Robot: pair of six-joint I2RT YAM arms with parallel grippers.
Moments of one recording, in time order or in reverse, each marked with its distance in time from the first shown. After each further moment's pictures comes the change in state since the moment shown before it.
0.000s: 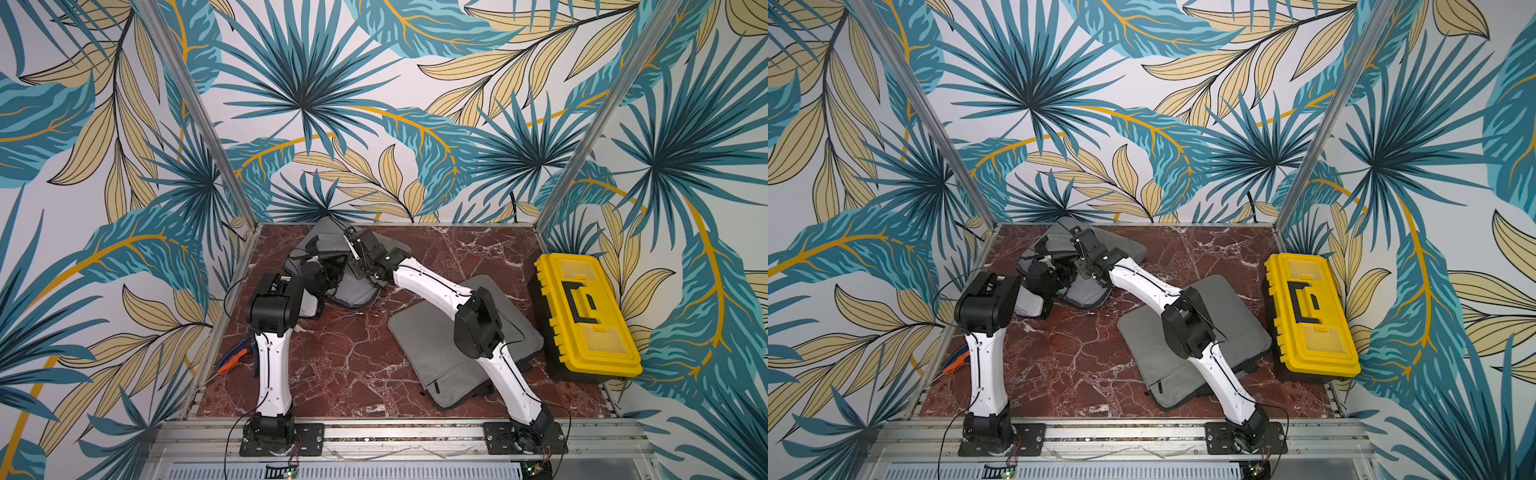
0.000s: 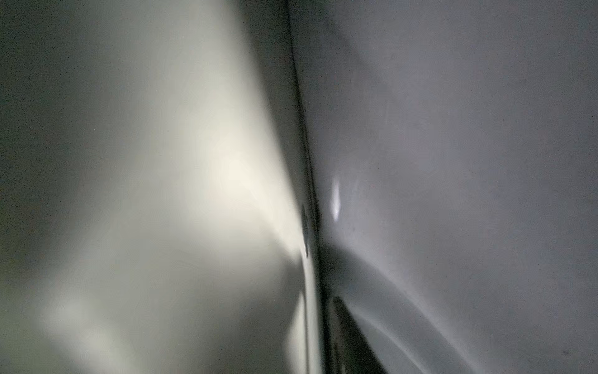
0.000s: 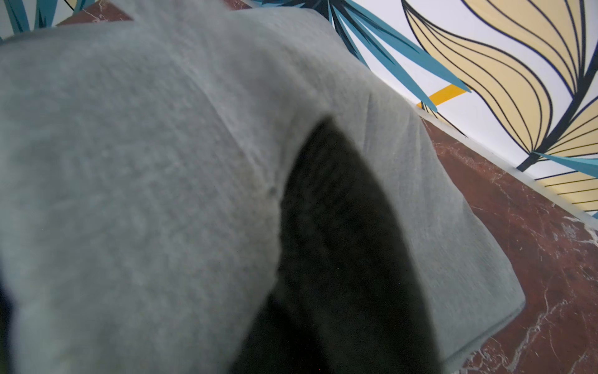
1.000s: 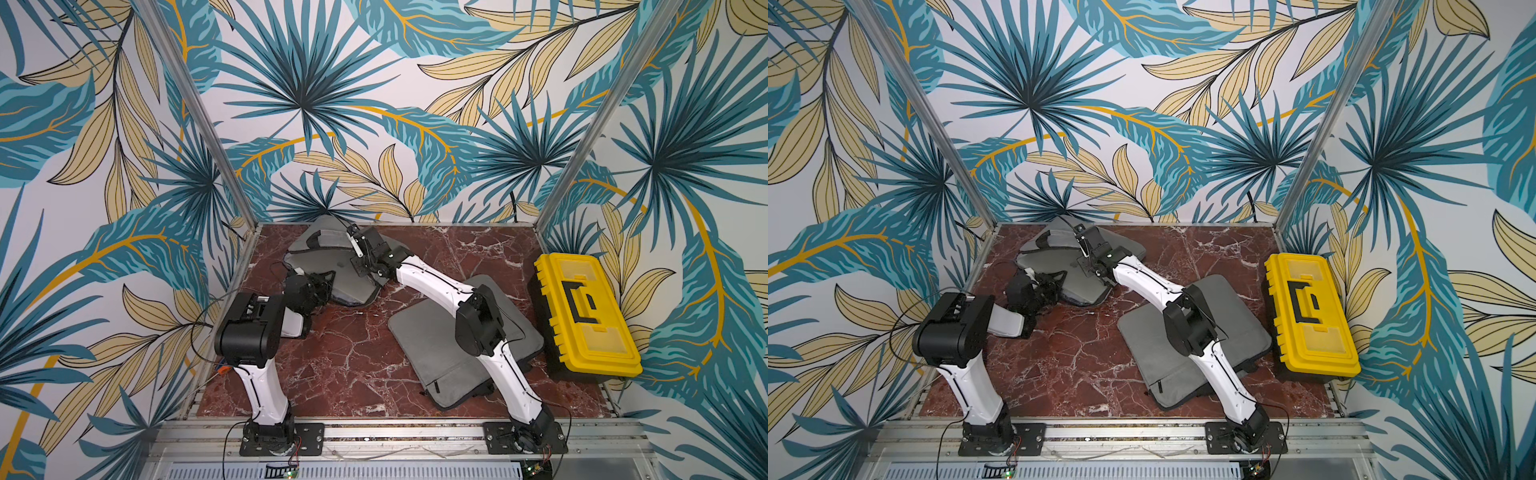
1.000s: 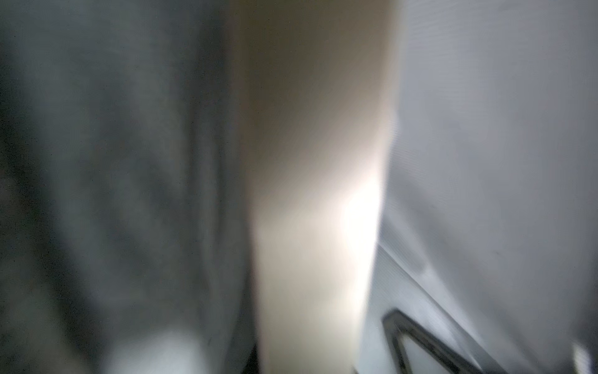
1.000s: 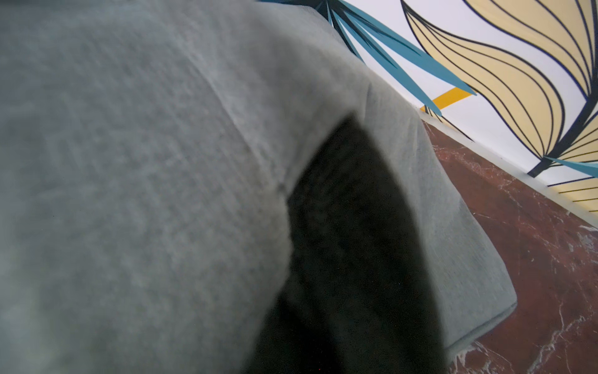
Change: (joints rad) left arm 0.043 -0.404 -0.394 -0.126 -0.019 -0.005; right arm -0.037 0.000 -0.029 0.048 -0.039 -0.013
